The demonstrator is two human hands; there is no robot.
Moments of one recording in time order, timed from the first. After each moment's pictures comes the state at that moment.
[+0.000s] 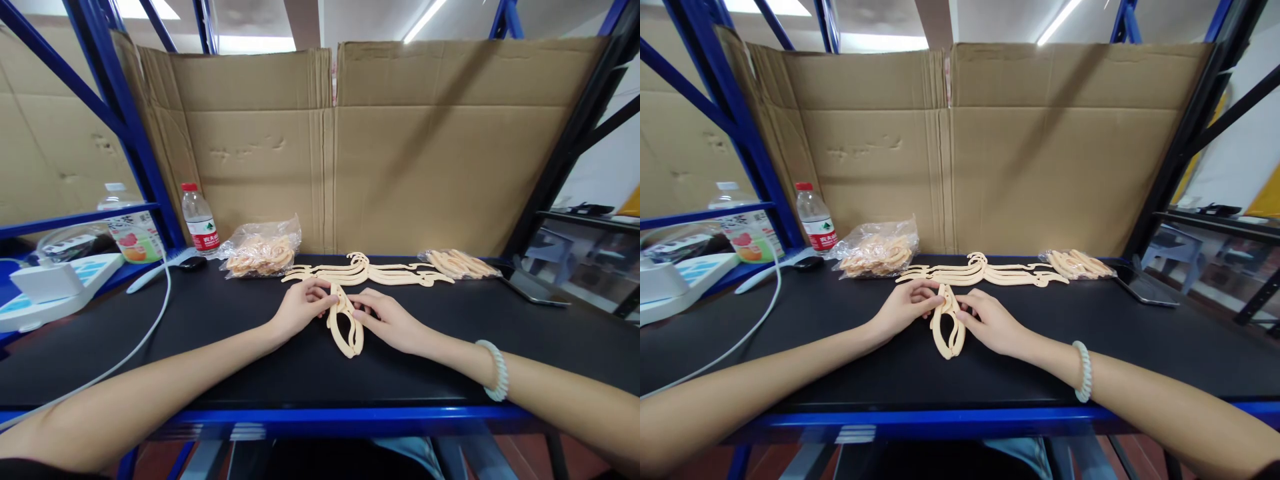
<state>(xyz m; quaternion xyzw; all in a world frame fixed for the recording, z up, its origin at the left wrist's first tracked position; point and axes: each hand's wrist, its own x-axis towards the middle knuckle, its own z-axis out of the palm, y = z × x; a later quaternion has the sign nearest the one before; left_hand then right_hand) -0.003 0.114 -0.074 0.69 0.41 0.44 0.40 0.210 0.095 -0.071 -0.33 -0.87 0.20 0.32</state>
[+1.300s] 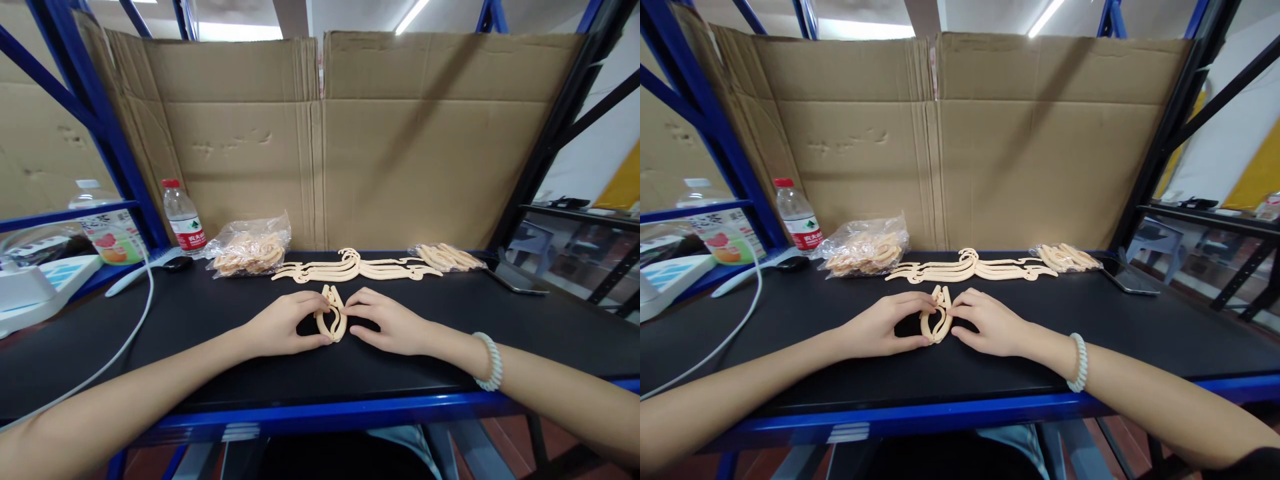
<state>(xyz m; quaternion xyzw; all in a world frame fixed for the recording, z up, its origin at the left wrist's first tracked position) -0.022 0.090 -0.052 0.92 0.27 0.24 0.13 0.227 0.084 -0.064 -0.24 -0.94 0.07 0.25</state>
